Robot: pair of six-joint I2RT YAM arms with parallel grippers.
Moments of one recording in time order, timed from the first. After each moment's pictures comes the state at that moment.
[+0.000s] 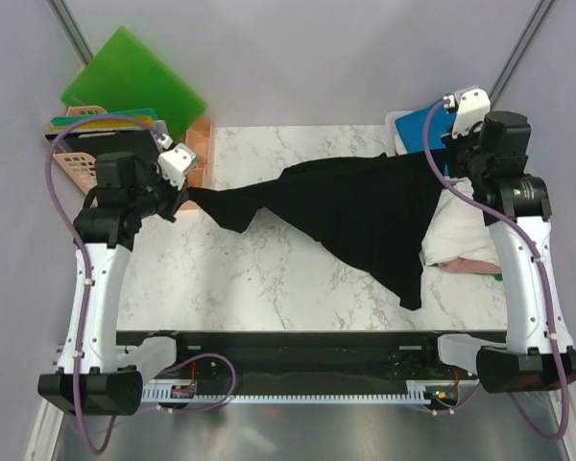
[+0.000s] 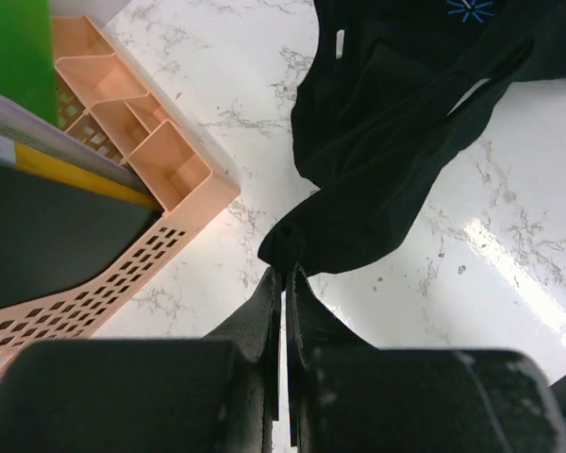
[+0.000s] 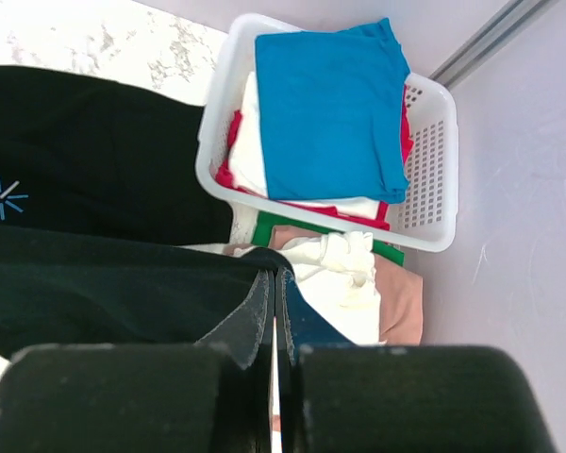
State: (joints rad) left arm 0.00 1.09 1.31 -0.83 0.42 0.56; right arm 0.02 1.23 1.54 -0.72 0.02 -0.31
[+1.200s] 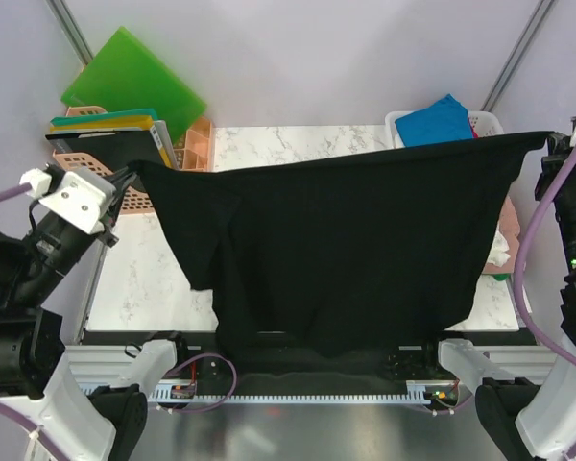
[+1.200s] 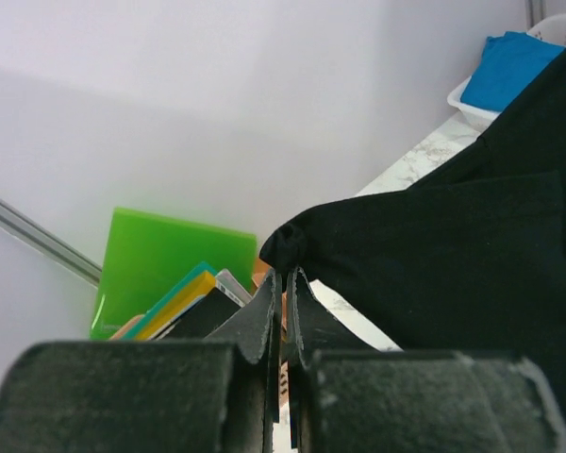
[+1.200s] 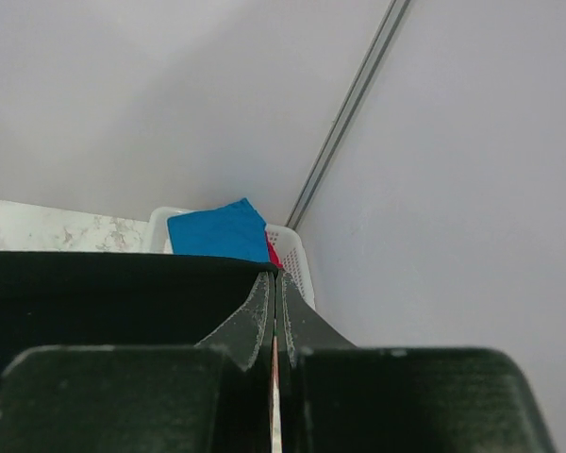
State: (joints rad) left arm 0.06 0.92 2.08 -1.07 0.55 0.49; right arm -0.02 1.01 2.13 -0.99 0.08 -0.33
